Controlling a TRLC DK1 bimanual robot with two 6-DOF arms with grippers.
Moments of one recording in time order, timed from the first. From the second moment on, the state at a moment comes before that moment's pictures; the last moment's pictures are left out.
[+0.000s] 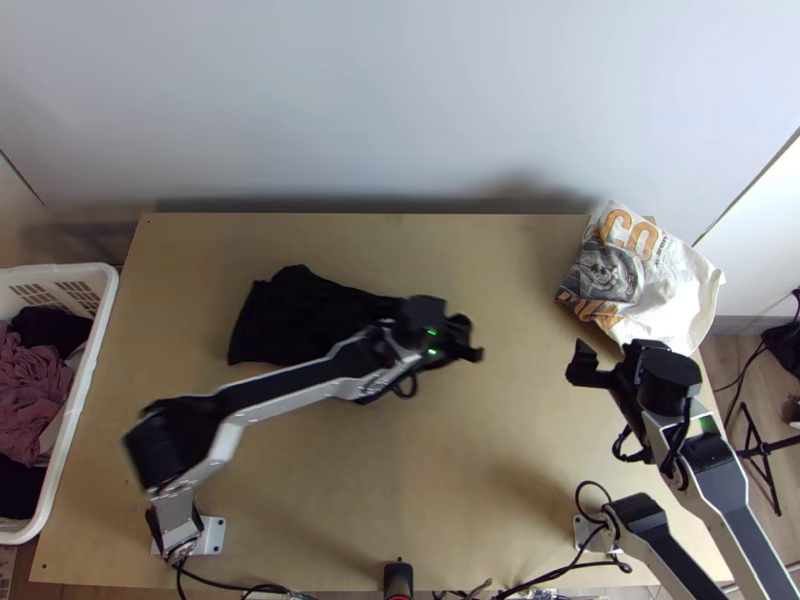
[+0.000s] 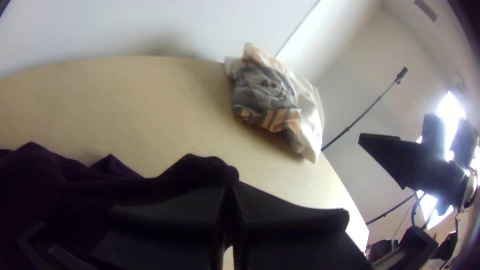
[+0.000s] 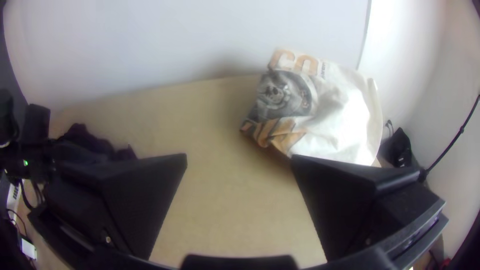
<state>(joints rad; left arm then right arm) -0.94 1.94 1.43 0.08 0.01 -0.58 0.27 0.66 0.61 -0.46 0.25 0.26</state>
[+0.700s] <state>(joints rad) -1.01 2.37 2.06 -0.09 0.04 -0.74 0.18 0.60 0.73 -0.47 0.24 0.29</state>
